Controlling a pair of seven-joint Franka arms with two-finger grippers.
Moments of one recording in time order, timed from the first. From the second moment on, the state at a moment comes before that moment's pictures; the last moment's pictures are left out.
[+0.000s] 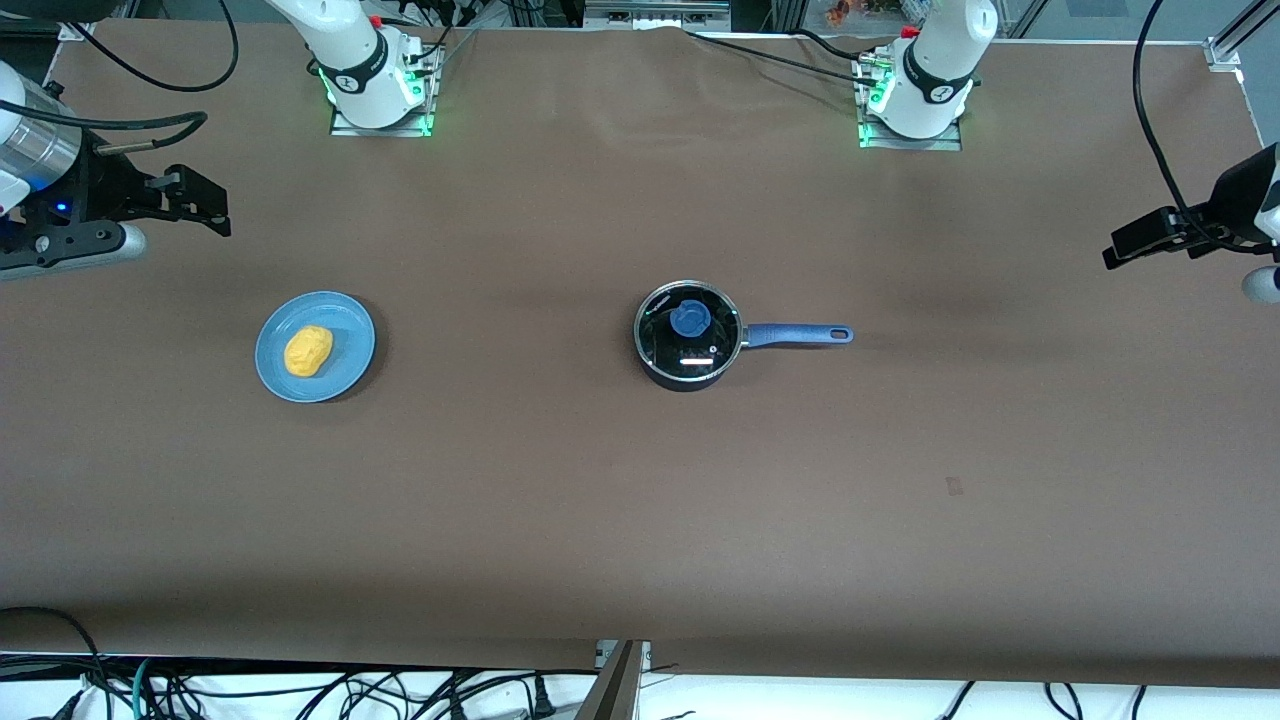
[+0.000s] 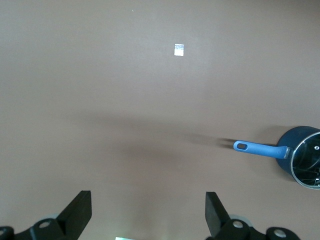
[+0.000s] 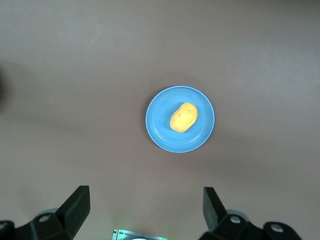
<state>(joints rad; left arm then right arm) 0.09 0.06 -0.04 -1.53 -0.03 1.49 -0.13 0.06 0.05 0.05 -1.53 -0.02 1.49 -0.10</state>
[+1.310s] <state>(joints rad) 0.08 0.03 -0.18 -1.65 -0.05 1.57 -0.28 0.06 0.06 0.05 -1.53 -0.02 1.49 -0.10</state>
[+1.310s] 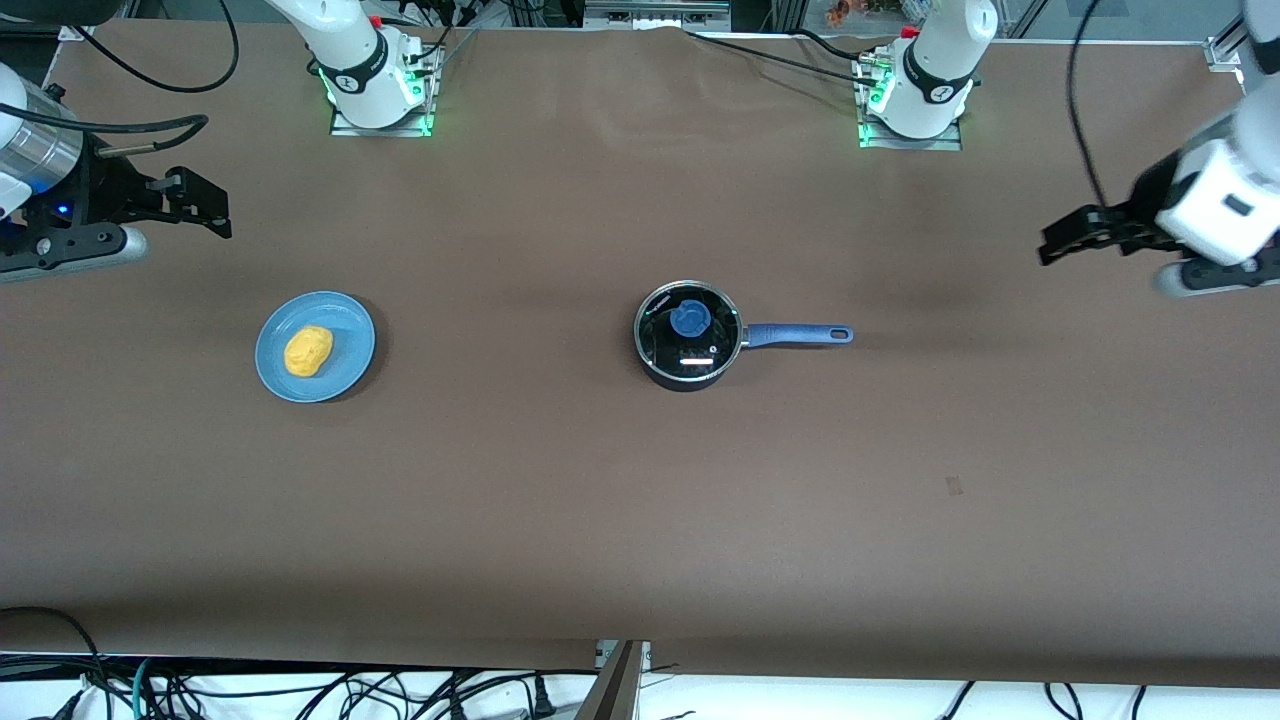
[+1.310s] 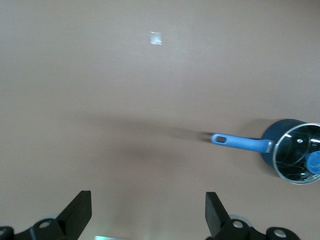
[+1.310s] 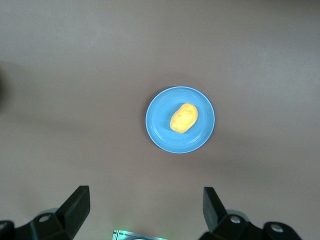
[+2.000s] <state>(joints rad) 0.06 0.23 -0.52 -1.73 -0.06 1.92 -0.75 0.06 0.06 0.05 -1.53 -0.02 1.50 -0.06</state>
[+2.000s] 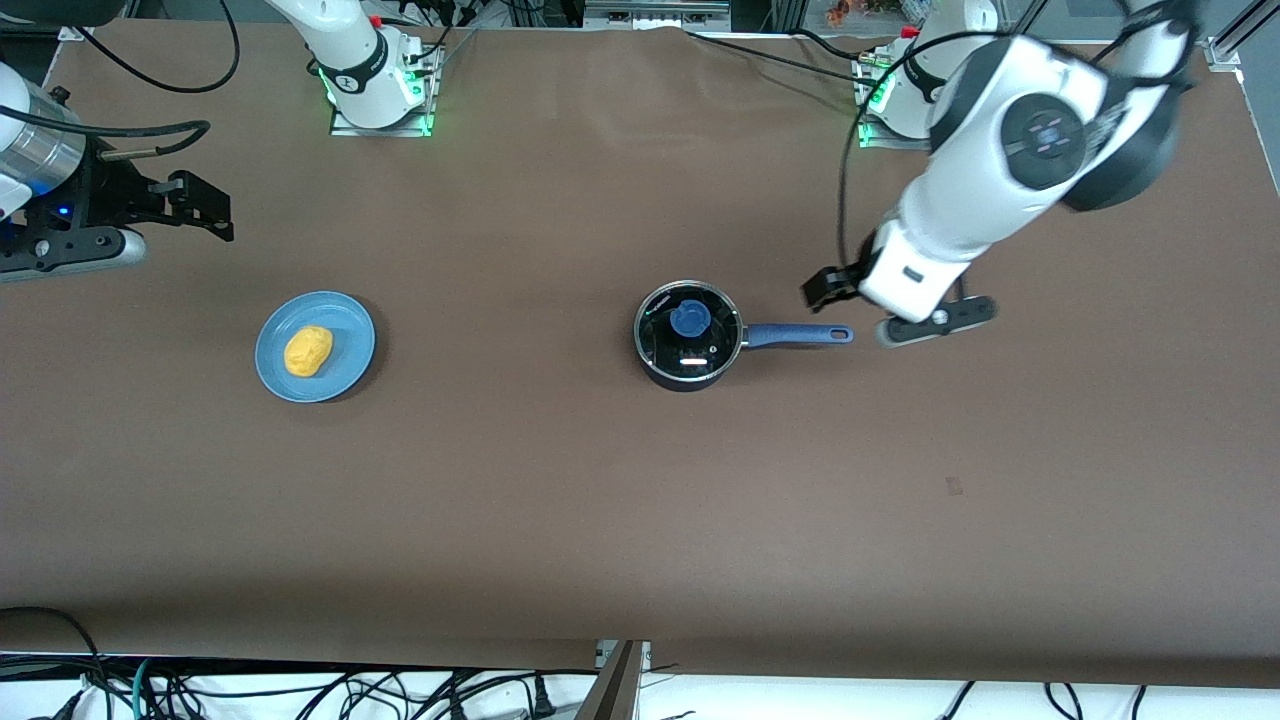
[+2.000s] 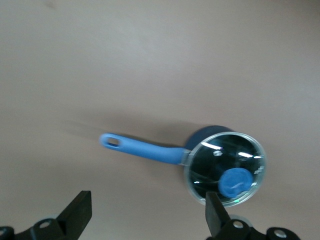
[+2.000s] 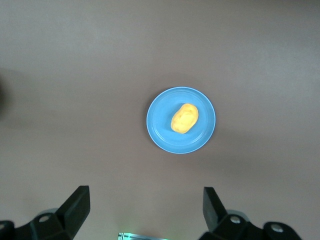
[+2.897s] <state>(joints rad) -0.33 0.68 -0.53 -1.53 0.40 2.01 -1.15 0.05 0.11 0.05 -1.53 -0.02 1.52 -0.06</state>
